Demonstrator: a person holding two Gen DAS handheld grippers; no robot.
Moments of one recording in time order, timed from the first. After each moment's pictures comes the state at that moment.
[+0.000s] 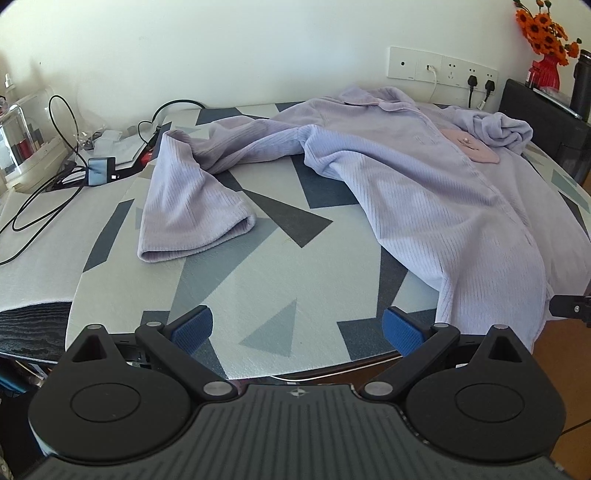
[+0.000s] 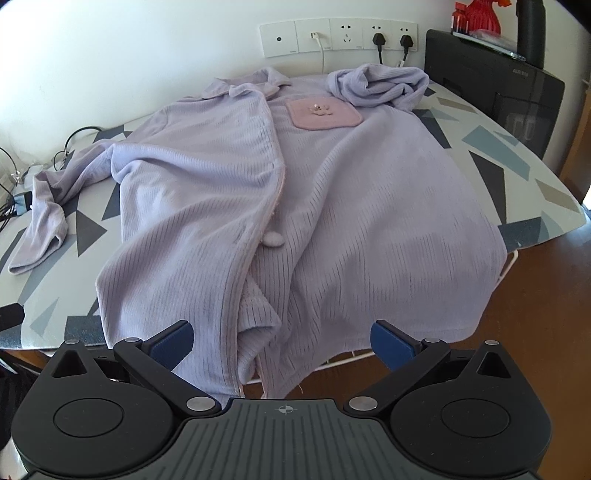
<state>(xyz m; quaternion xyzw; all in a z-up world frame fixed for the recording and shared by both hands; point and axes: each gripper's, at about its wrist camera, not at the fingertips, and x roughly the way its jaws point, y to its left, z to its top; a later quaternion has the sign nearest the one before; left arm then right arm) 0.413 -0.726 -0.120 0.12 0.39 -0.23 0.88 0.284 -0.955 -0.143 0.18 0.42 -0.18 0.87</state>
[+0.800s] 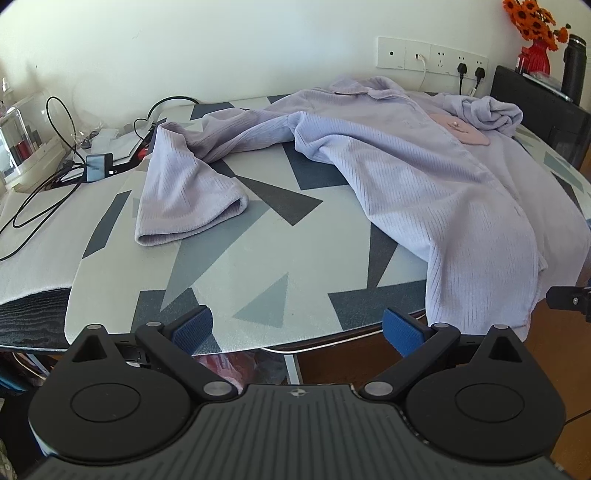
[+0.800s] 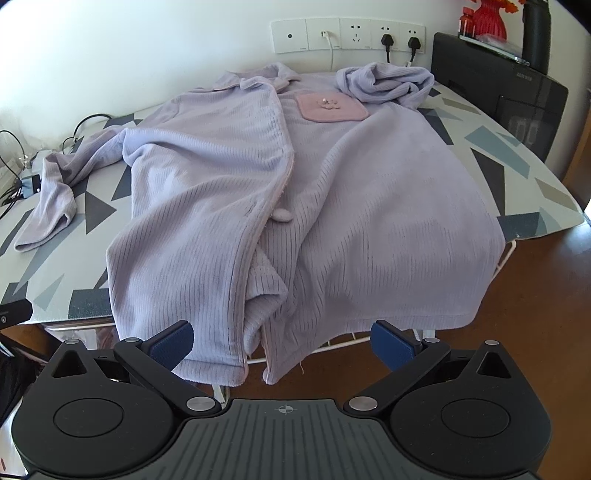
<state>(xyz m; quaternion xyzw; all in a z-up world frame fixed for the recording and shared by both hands) 0.393 -0.723 -0.130 0.14 0.39 -0.24 0.88 0.267 -0.939 -0.146 0.16 0.42 -0.17 0.88</state>
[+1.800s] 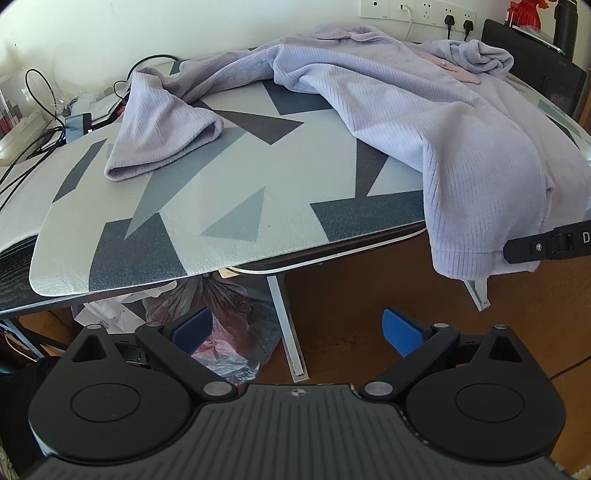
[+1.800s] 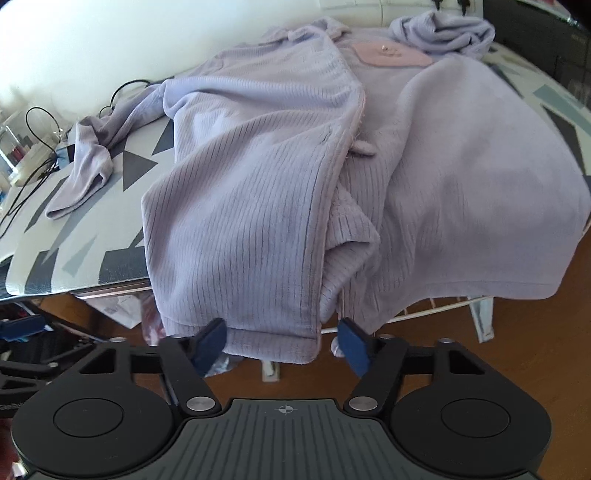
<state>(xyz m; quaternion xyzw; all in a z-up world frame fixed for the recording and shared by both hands) 0.375 -0.721 -0.184 0.16 0.44 -0.25 0.85 0.294 -0.923 -0.190 0.22 0.46 -0.07 0.86</state>
